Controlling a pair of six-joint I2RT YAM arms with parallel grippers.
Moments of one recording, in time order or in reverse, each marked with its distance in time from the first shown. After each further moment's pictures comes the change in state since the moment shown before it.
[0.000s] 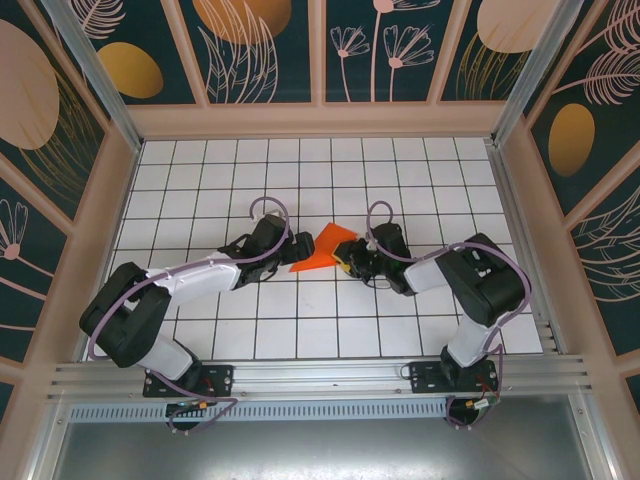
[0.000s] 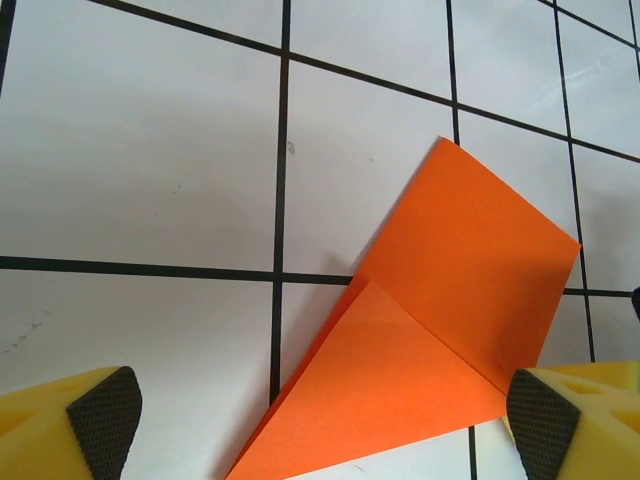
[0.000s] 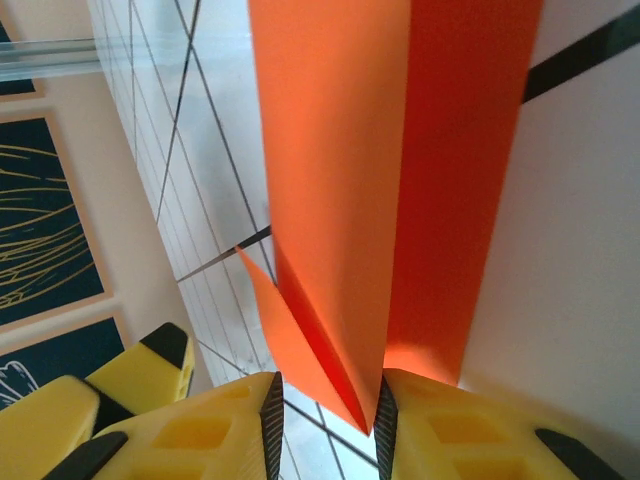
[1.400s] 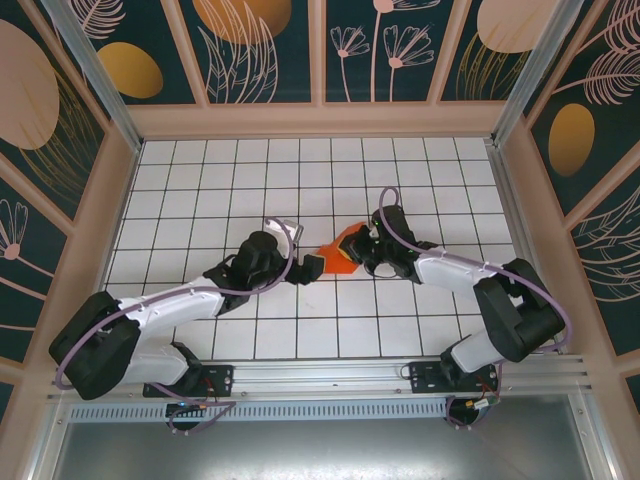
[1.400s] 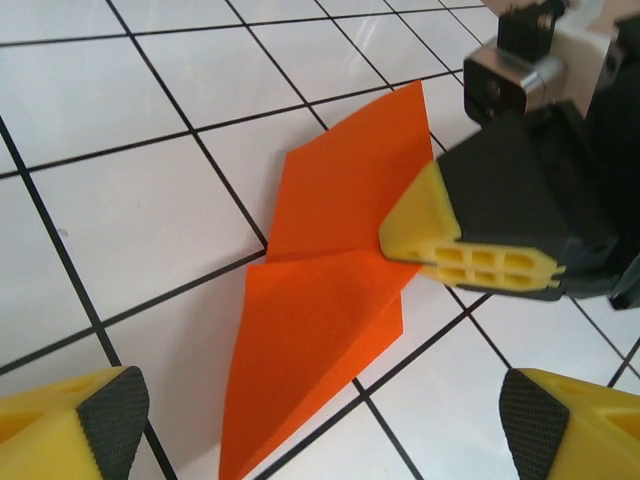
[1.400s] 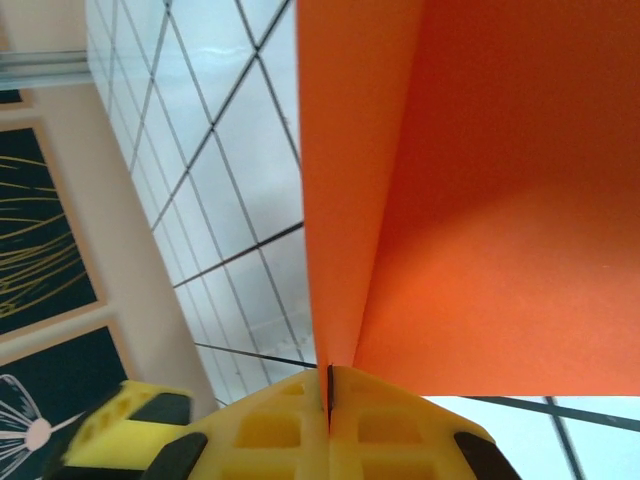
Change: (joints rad) left arm -0.083 -0.203 -0.186 0.273 0.172 0.453; right arm 0.011 -0.267 0.164 -0.517 0.063 -0.052
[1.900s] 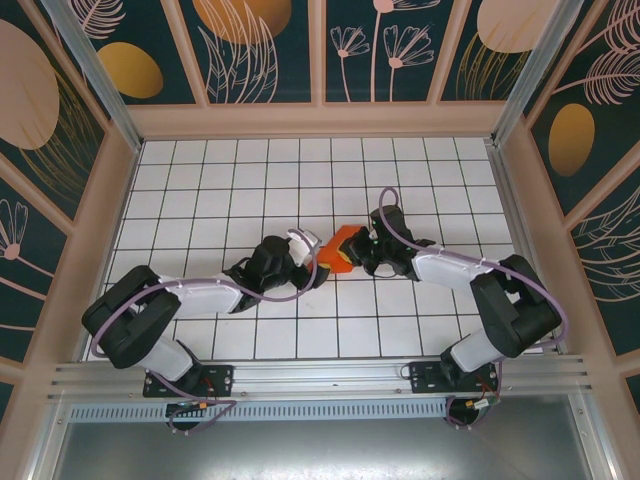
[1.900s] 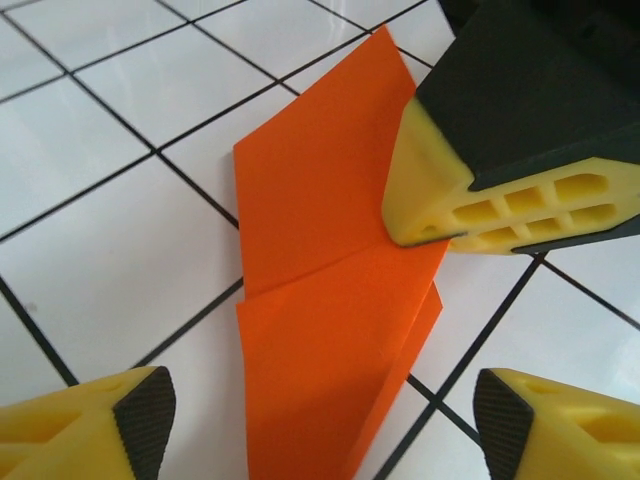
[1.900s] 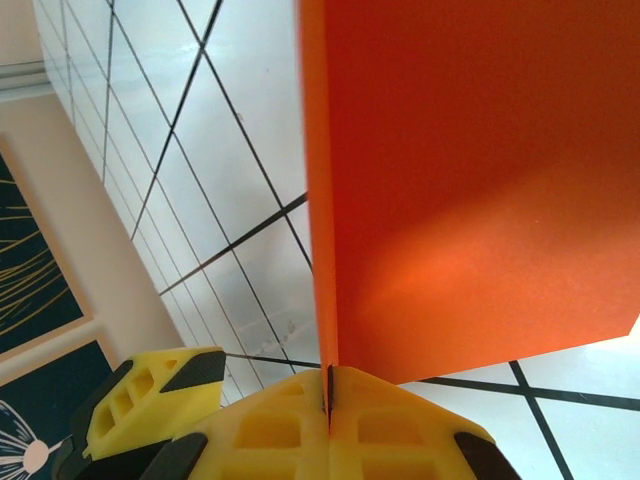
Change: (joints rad) left arm -0.020 0.222 -0.016 0.234 0.023 0.322; right arm 0.000 0.033 0.019 -0.068 -0.012 0.043
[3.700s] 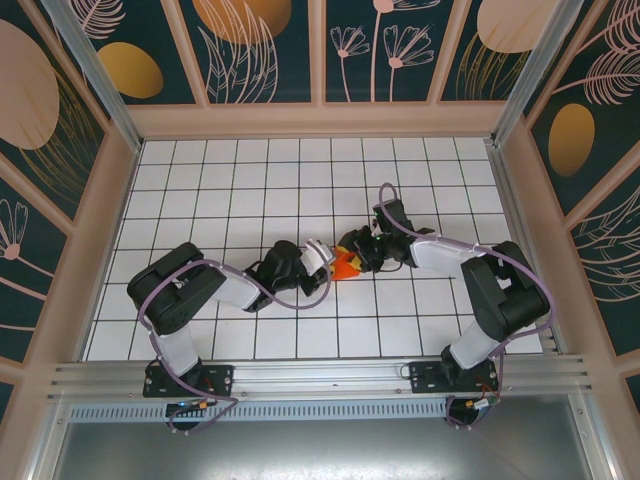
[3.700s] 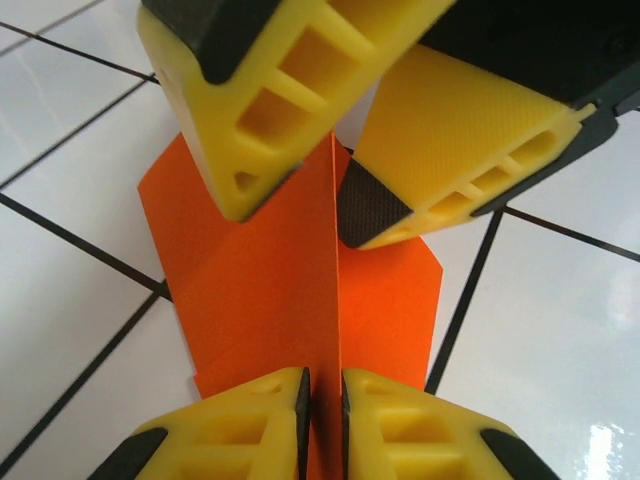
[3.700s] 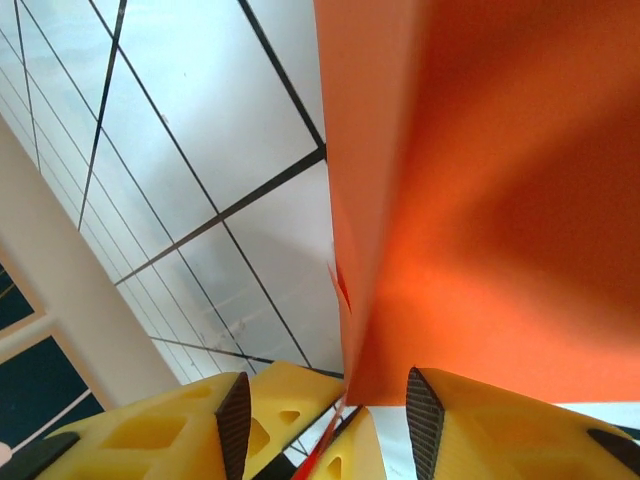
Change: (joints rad) left arm -0.004 0.263 0.026 0.243 0.164 0.155; right arm -0.075 0.094 0.082 -0.150 -0.097 -0.126
